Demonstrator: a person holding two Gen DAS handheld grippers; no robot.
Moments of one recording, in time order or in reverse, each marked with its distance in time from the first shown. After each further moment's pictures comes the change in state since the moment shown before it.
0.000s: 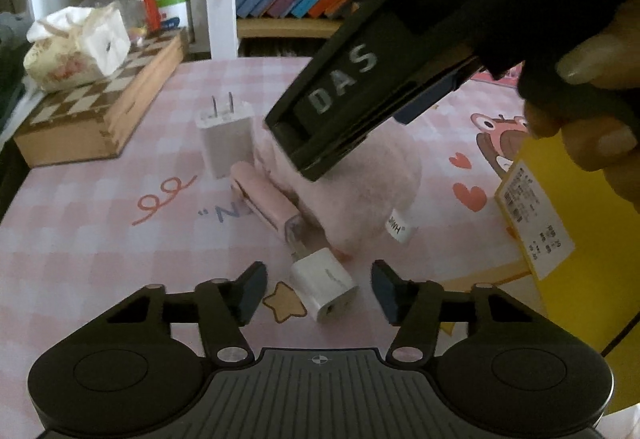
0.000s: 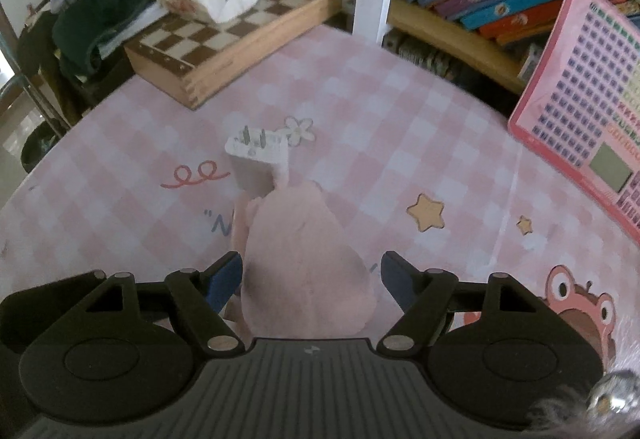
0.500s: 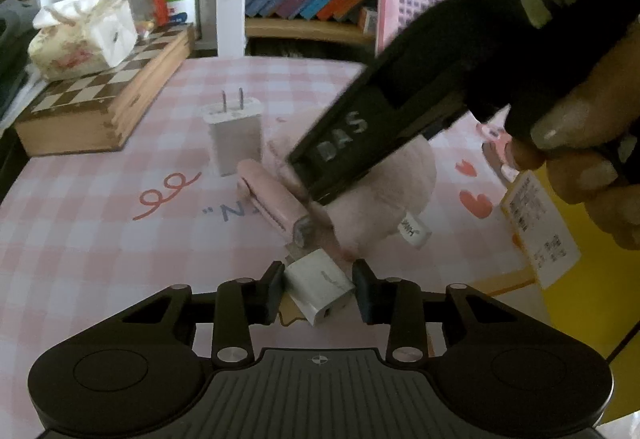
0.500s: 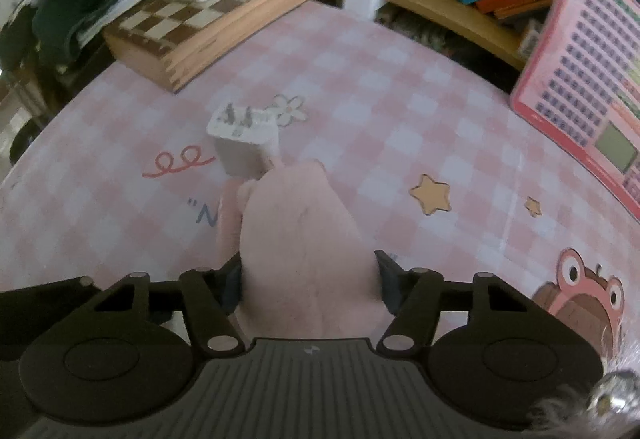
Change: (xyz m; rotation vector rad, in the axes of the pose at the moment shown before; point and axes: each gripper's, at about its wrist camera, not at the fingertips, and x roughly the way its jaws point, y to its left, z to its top) left arm -0.005 0.012 0.000 -0.029 -0.046 -0.021; right arm 0.017 0.001 -0.004 0.042 0.033 -0.037
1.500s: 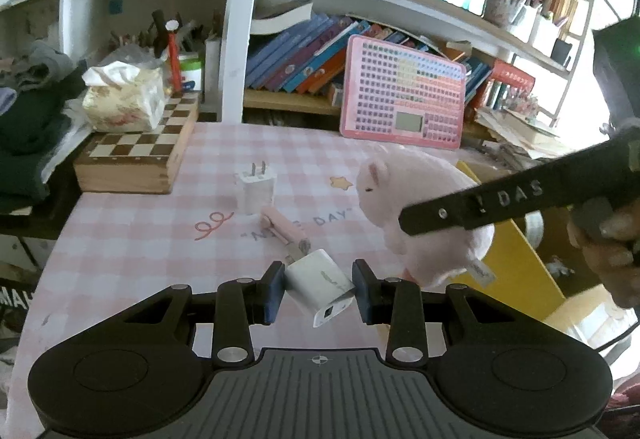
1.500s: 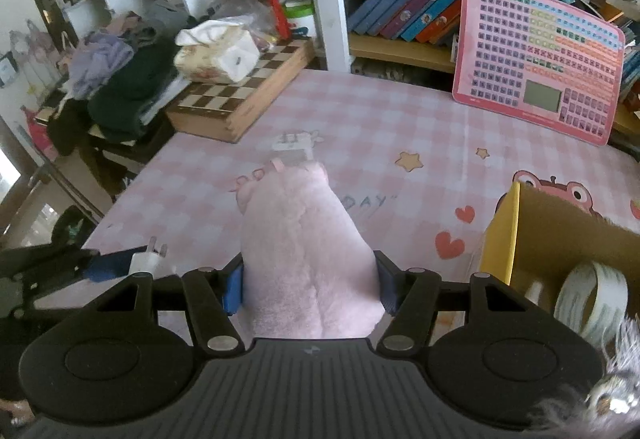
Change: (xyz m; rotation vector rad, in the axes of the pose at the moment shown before) left arm -0.144 0.030 -0.017 0.012 -0.126 -0.129; right arm -0.147 0.030 -0.089 0.217 -0.205 0.063
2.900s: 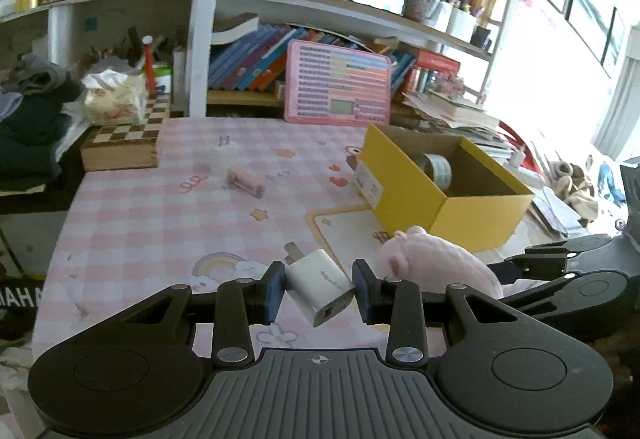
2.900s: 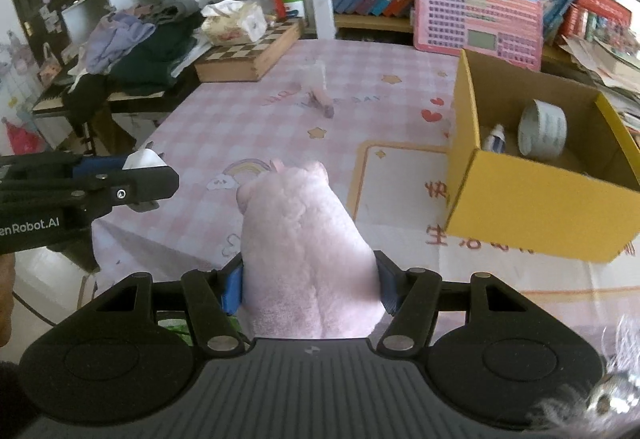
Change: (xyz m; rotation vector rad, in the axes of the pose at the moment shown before) left arm -0.120 -0.010 -0.067 0.083 0.006 -0.154; right arm -0.099 0.099 -0.174 0.100 -0.060 -0.130
